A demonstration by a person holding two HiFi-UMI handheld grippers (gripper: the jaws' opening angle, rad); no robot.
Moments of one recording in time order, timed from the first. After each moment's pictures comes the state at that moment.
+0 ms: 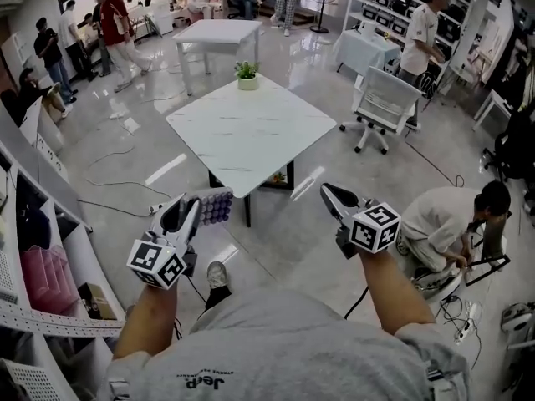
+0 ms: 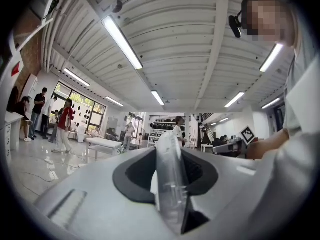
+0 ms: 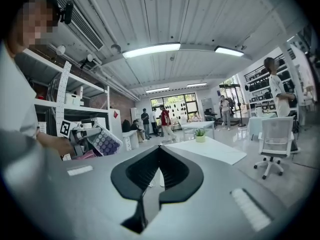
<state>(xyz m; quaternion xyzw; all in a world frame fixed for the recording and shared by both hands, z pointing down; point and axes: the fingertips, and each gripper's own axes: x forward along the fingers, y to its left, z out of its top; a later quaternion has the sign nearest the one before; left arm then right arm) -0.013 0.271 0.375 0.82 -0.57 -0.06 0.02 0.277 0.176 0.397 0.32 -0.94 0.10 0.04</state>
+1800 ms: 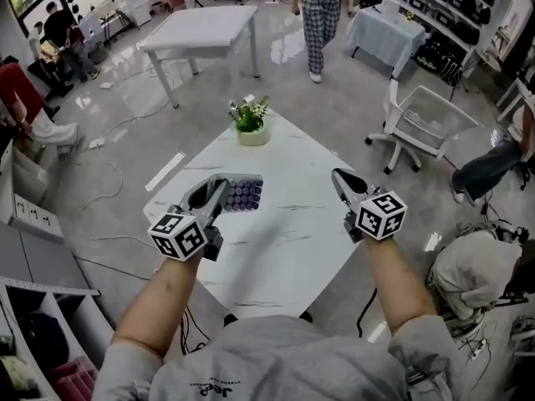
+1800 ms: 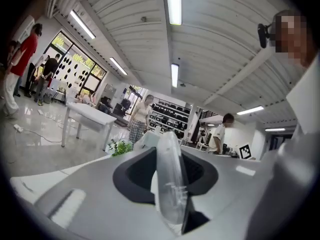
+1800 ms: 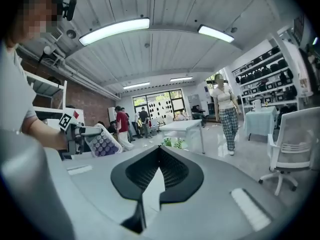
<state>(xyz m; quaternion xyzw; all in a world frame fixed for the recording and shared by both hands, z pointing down) -0.128 -0.421 0.460 0.84 -0.50 -0.05 0.20 0.144 -0.473 0.475 0.38 -0.91 0.13 0.04</state>
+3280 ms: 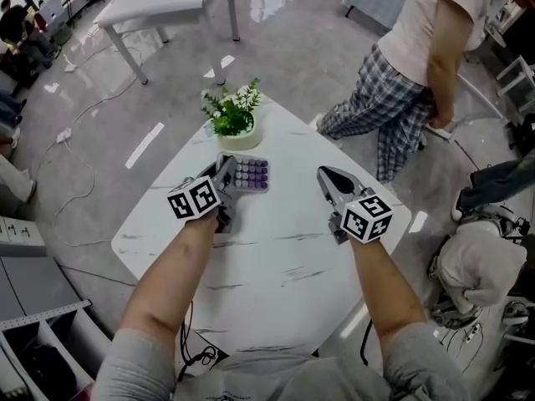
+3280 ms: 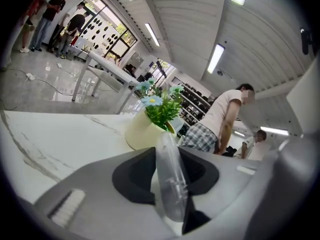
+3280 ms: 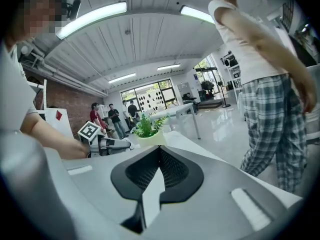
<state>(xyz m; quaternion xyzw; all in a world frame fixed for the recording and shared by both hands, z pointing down) -0.140 -0.665 0.711 0.77 -0.51 -0.03 0.39 0.093 -0.626 0.642 0.41 -0.89 0.20 0.06</state>
